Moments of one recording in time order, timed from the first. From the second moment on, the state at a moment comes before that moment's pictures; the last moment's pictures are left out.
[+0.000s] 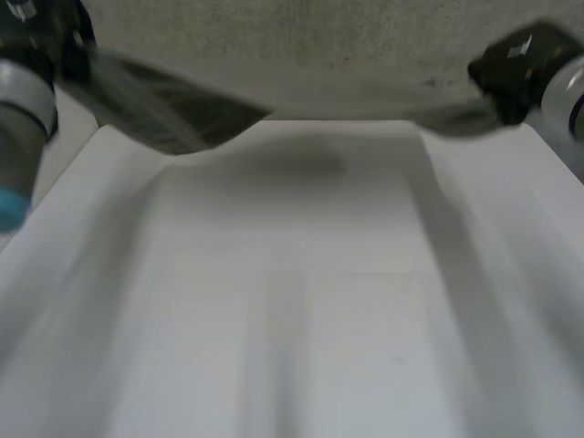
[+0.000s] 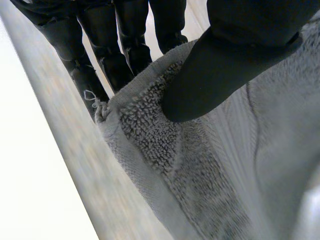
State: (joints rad) left arm 4.49 -1.86 -1.25 3.36 -1.59 3.27; right arm 1.82 -1.13 0.83 0.48 1.46 2.40; left_hand 1.21 1.22 1.22 1.22 1.04; right_hand 1.34 1.35 1.35 1.35 1.20
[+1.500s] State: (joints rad) left arm 4.50 -2.23 -1.33 3.45 -1.50 3.42; right arm 1.80 -0.92 1.11 0.03 1.60 2.34; left_hand 0.18 0.18 0.18 0.18 0.03; right_hand 0.23 0.25 0.25 0.27 0.06
